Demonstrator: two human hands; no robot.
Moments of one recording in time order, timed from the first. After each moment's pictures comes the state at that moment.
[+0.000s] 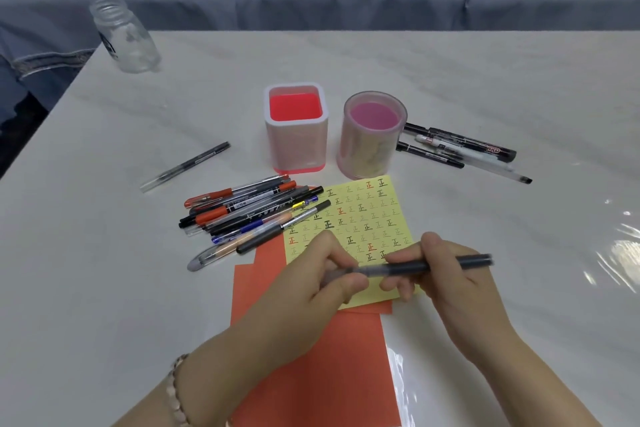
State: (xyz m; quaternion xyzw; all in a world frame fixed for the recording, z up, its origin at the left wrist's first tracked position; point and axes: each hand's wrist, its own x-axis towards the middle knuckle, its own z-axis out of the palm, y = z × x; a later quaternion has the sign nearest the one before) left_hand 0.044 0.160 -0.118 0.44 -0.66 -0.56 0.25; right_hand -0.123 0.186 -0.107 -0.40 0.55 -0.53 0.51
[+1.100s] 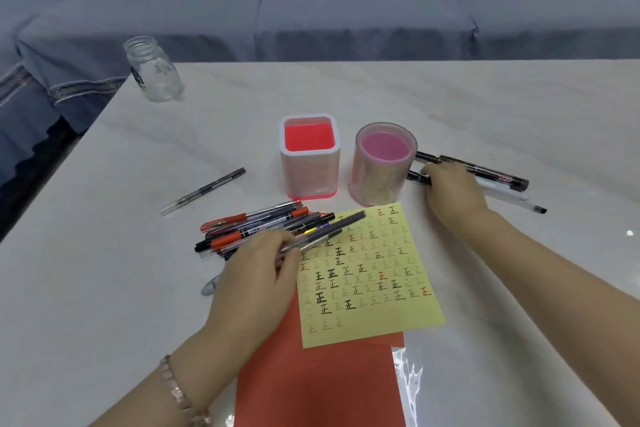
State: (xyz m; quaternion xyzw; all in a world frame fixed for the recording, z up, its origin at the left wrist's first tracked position) left_hand 0.074 0.124 -0.127 0.61 -0.71 -0.22 0.26; right_hand -0.205 0.020 -0.160 -0.65 0.75 -0.06 0.02
